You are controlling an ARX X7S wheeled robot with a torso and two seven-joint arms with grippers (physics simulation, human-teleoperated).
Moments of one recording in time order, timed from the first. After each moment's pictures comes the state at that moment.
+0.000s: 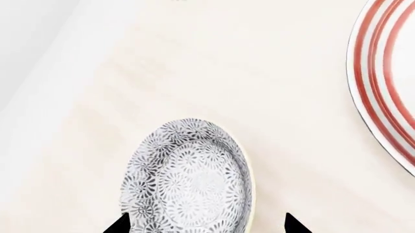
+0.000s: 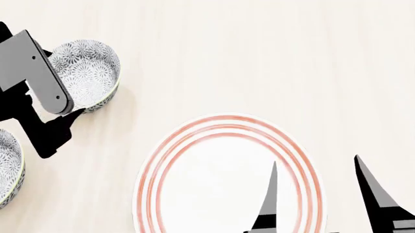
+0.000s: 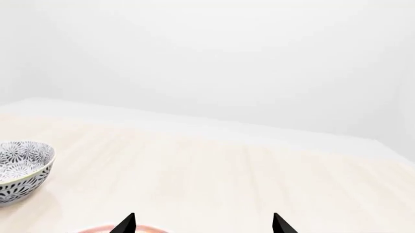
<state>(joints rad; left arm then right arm) -1.35 -0.70 0.94 0.05 -0.35 -0.91 0.48 -0.03 0.40 -0.05 -0.76 0.24 0.31 0.22</state>
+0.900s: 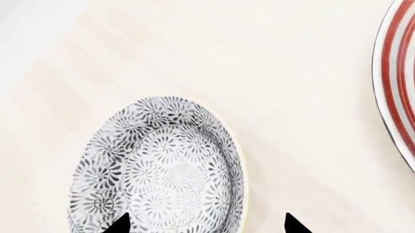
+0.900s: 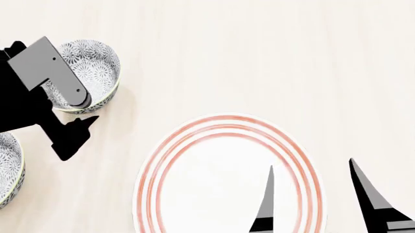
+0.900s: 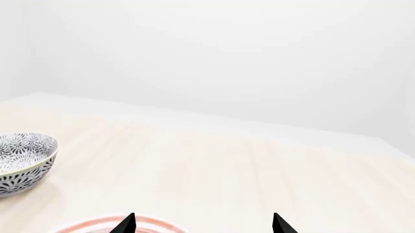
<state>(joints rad) -1.32 -0.58 0.92 -0.17 -0.37 -0.90 0.45 -0.04 0.41 -0.07 -0.73 0.24 0.28 0.22</state>
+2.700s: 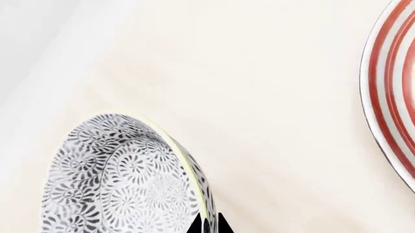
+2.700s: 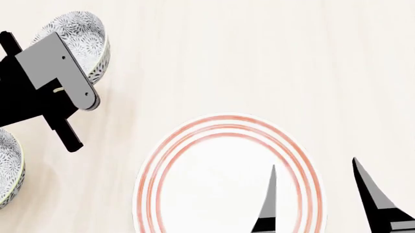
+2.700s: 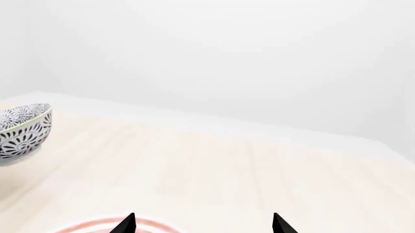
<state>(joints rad) -1.33 -0.58 0.96 -0.12 -0.31 -0.82 0.44 -0.04 0.44 -0.08 -0.73 0.25 0.27 0.25</state>
